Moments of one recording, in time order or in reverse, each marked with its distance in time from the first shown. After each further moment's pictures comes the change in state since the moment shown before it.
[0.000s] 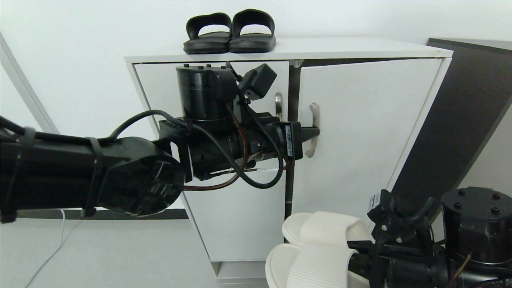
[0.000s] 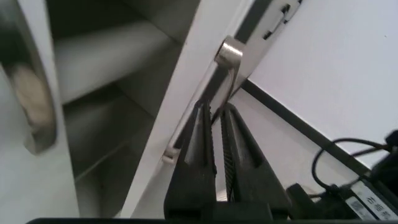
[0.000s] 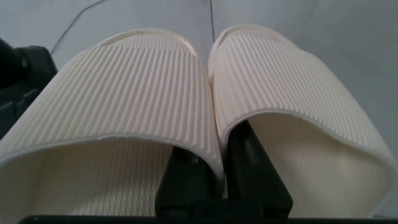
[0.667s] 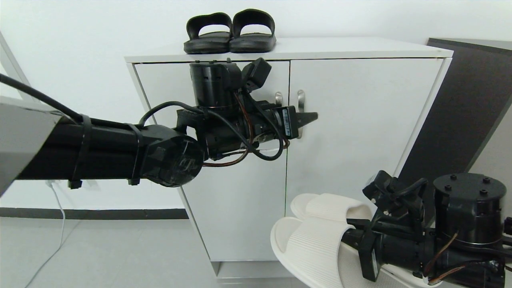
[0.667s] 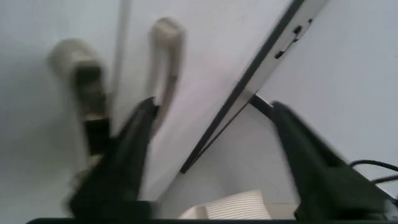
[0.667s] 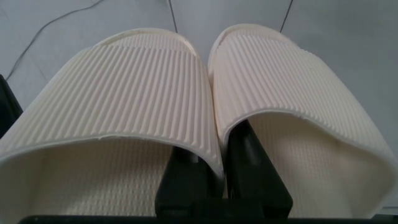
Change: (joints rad) left arm 0.051 0.122 -0.173 0.007 0.011 -0.005; right arm -0.042 0.037 -0.069 -0.007 -0.118 0.027
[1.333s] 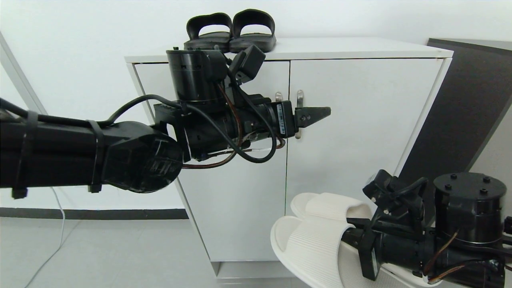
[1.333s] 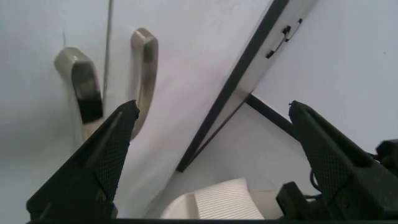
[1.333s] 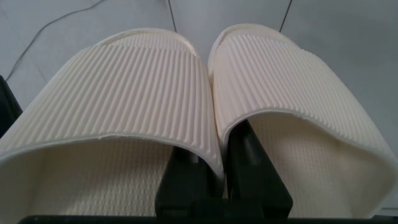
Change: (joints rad) left arm -0.009 -0.083 0.064 0.004 -0.009 0.020; right arm 0.000 0.000 -0.004 0.000 0.000 0.000
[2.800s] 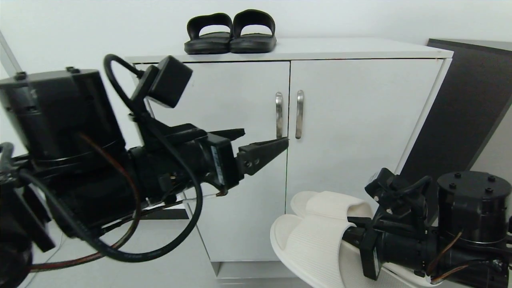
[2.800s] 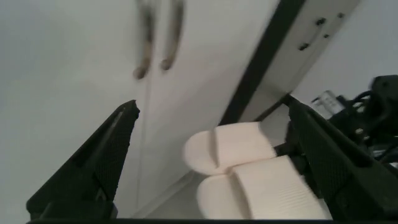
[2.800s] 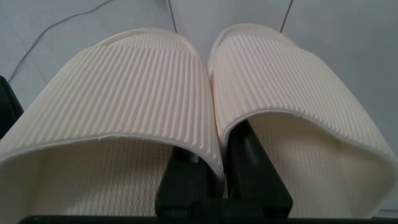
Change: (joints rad) left arm -0.048 -0.378 0.484 -0.111 0.189 0.092; right arm 0.000 -0.010 -0.002 0.000 0.001 0.001
